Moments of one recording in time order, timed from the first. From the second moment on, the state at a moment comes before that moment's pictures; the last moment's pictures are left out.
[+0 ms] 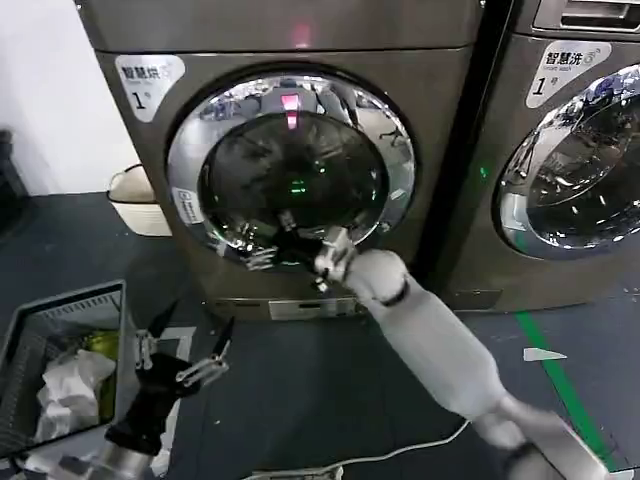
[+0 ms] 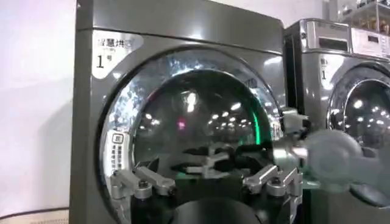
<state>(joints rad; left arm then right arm) 1.74 -1.48 -0.73 -2.37 -0.25 -0.05 0.40 -0.34 1.40 -0.21 1.34 0.36 -0.14 -0.48</state>
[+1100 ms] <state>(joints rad) 1.74 -1.48 -0.74 -2.37 -0.22 -0.02 0.43 -0.19 1.53 -0.29 1.11 0.46 -0.09 -0.57</state>
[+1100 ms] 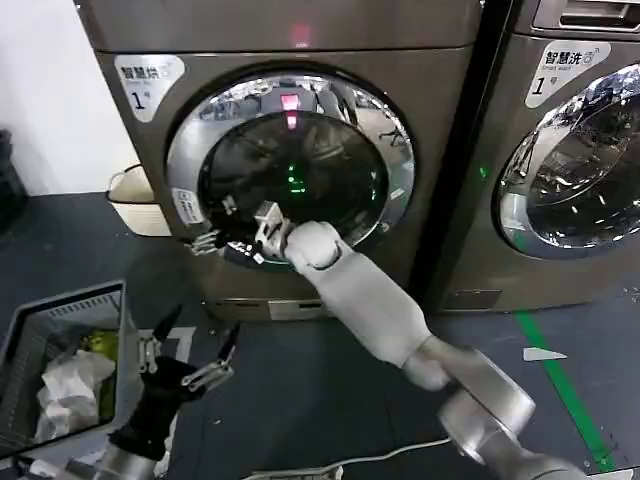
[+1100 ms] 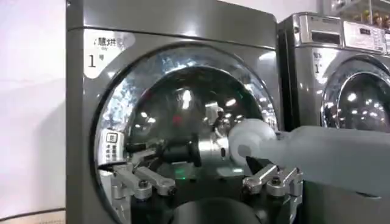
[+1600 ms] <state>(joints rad) 1.64 -1.40 -1.02 -2.29 -0.42 0.12 0.49 -0.27 1.45 -0.27 1.24 0.45 -0.13 -0.71</state>
